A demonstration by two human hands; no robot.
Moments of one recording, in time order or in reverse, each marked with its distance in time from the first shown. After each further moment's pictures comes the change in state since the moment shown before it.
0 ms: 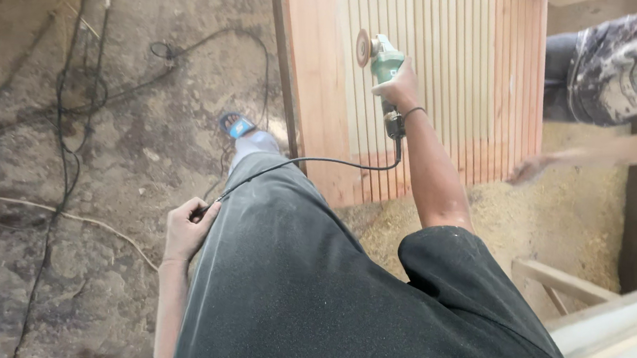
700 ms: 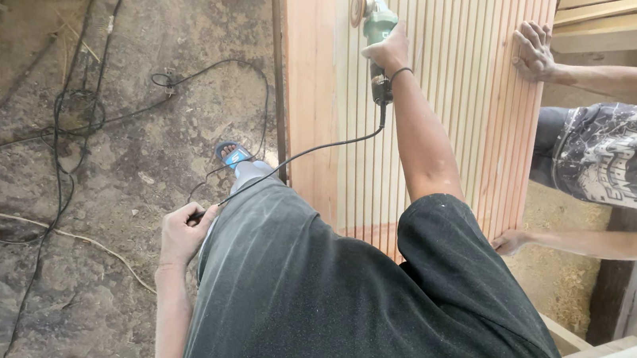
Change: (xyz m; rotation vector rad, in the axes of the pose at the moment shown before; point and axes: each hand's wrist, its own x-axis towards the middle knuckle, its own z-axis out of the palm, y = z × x) left_hand 0.151 0.124 0.006 0.081 0.057 -0.096; right_hand 0.258 -0.136 0.001 0.061 -0.014 0.040
